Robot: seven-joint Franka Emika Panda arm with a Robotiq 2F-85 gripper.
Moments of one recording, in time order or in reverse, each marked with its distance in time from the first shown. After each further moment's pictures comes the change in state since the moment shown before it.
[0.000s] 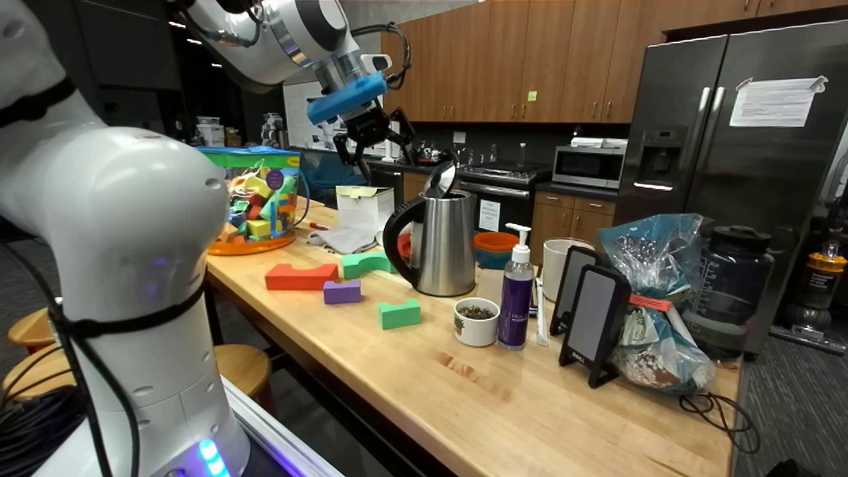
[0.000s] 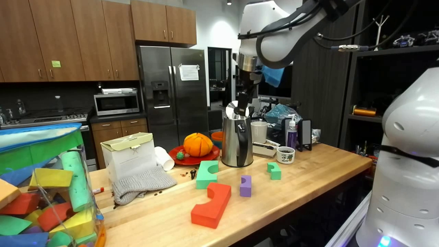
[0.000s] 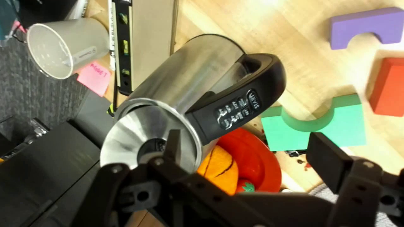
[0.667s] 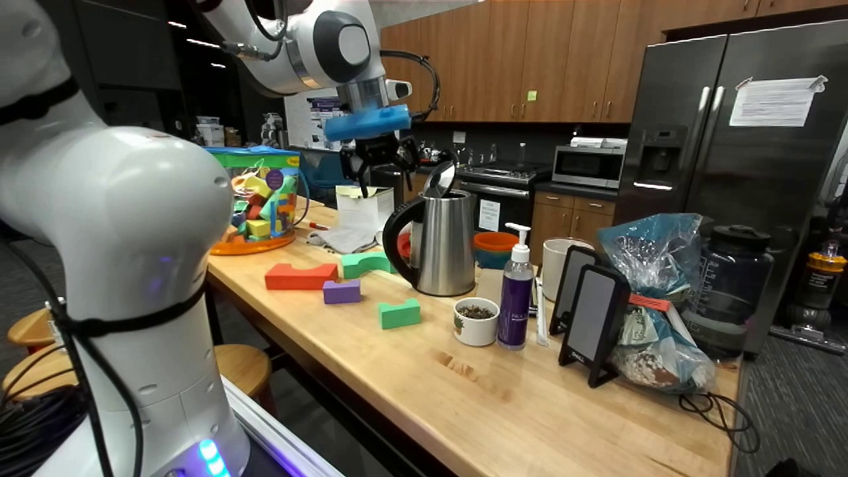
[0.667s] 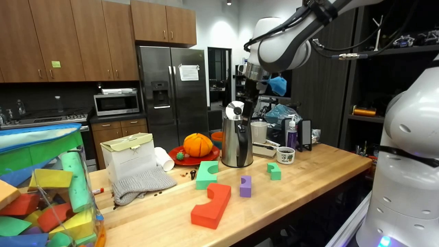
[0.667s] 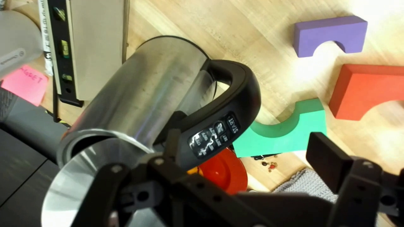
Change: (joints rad) arm 0.060 0.055 -0.153 -0.054 0.238 0.100 -0.286
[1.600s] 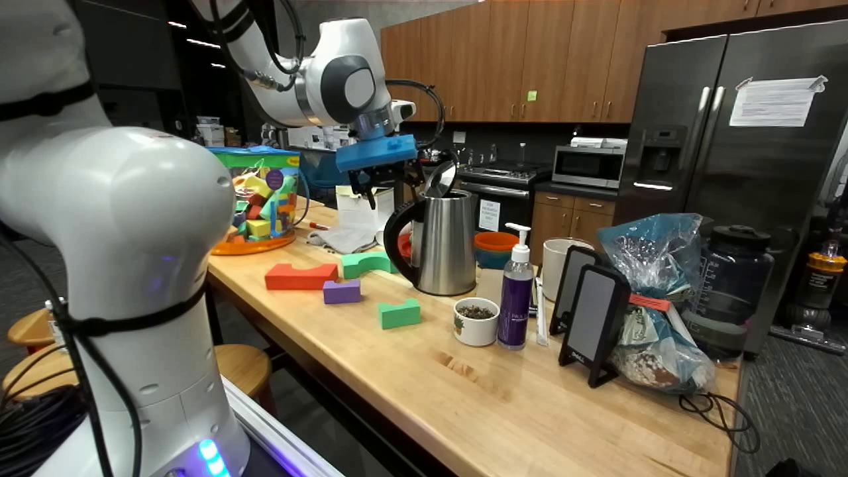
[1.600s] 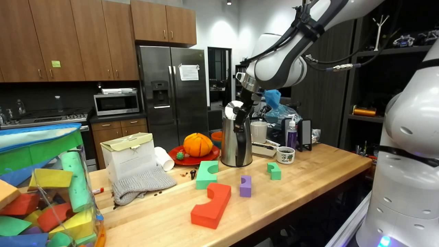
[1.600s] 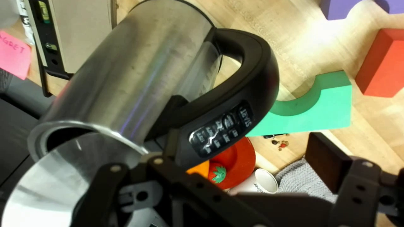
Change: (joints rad) arm 0.017 0.121 -0.019 -0.044 0.063 0.293 -0.047
